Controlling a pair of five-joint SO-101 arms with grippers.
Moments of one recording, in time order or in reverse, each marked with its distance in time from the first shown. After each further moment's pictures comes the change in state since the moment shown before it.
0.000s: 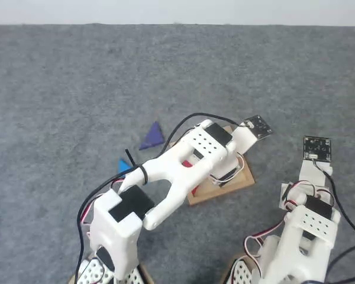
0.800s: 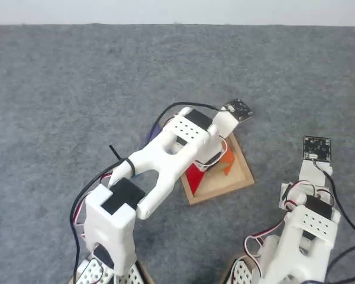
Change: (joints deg) left arm -8.2 0.0 0.0 -1.6 -3.7; right arm 0.0 0.0 0.0 0.0 0.0
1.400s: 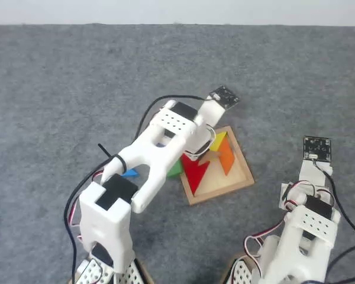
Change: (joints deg) left arm -5.5 0.0 0.0 -3.7 -2.0; right arm 0.0 0.0 0.0 0.0 0.0
